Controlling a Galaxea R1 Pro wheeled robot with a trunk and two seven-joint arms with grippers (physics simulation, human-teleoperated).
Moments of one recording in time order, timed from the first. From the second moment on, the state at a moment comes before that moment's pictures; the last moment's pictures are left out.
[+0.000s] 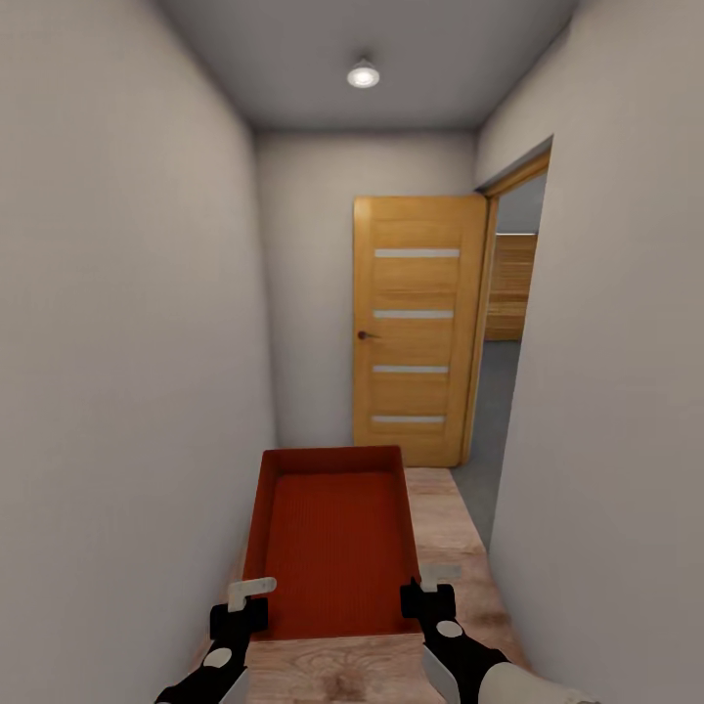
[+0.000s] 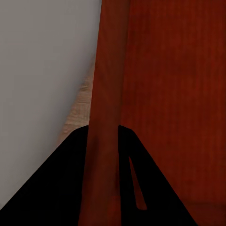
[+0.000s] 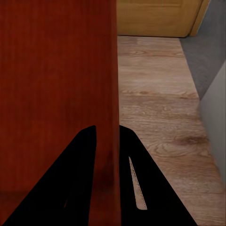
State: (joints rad) left arm -0.52 -0.09 0.01 -0.20 0.01 -0.34 0.22; right arm -0.63 0.16 0.32 -0.09 -0.23 -0.27 -0.20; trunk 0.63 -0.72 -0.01
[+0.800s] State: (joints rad) left arm -0.52 -0.09 0.01 -0.20 0.01 -0.34 0.22; right arm -0.63 0.16 0.32 -0.10 -0.23 -0.27 -0.20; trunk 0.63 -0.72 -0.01
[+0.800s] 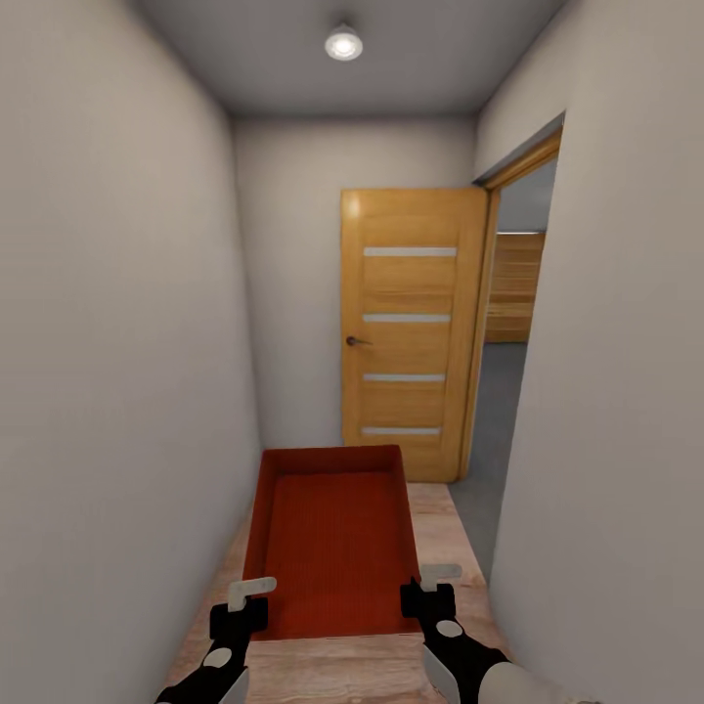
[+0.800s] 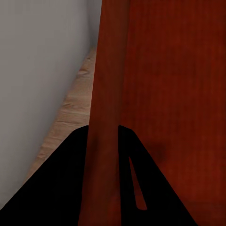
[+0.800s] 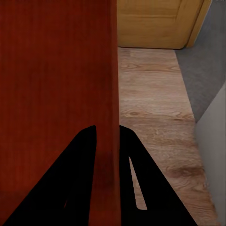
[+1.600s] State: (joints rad) left arm -0.52 -0.09 0.01 -0.20 0.01 -0.34 0.22; right arm -0.63 0.16 0.32 -0.10 -0.22 -0.27 -0.20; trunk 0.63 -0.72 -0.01
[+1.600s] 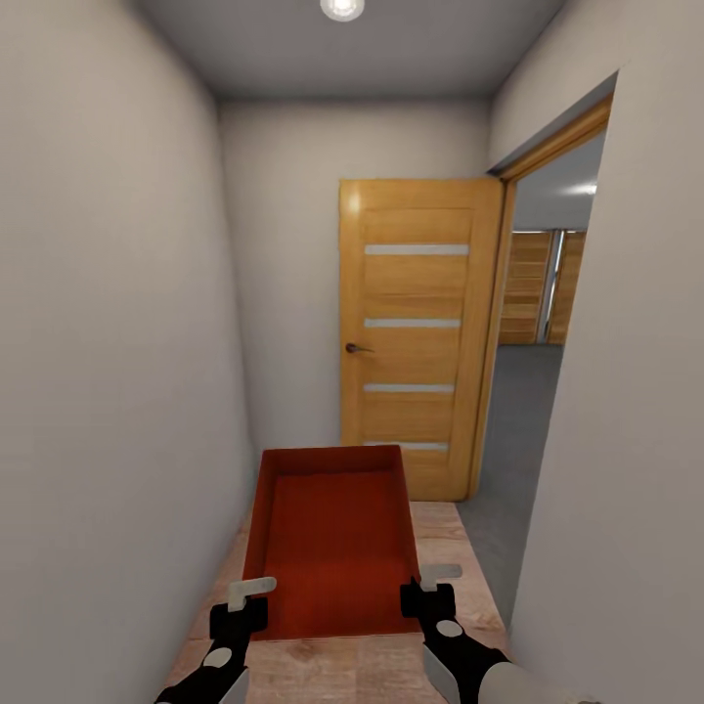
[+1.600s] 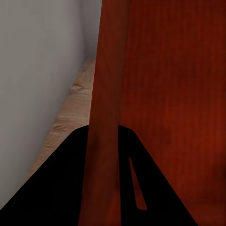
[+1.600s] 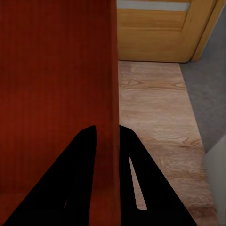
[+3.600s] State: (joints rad) left arm -0.52 -0.09 0.00 -0.20 0.01 -0.34 0.22; right arm -0.63 0.16 0.31 -0.10 -0.22 -0.27 -0.21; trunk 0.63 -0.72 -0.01
